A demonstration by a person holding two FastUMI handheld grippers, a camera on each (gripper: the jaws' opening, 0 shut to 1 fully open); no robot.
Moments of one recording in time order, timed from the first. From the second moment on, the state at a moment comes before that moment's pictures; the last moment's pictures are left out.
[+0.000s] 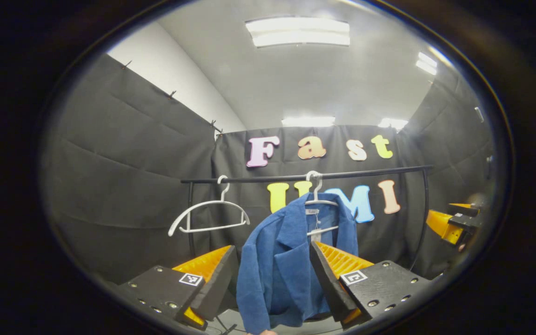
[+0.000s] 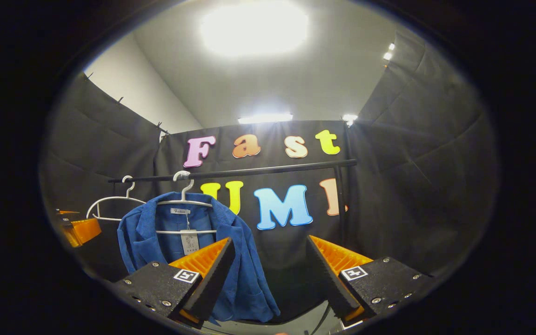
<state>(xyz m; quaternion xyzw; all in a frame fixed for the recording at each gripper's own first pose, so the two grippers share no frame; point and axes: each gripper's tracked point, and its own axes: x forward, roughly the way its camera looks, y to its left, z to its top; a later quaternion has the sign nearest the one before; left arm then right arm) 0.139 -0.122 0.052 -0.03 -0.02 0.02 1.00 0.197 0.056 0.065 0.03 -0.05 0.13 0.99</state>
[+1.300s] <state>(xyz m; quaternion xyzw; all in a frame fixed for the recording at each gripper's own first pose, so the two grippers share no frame) 0.293 -0.155 -0.056 0.00 0.07 0.09 0.99 0.360 0.186 0.017 0.08 0.01 0.26 0.96</state>
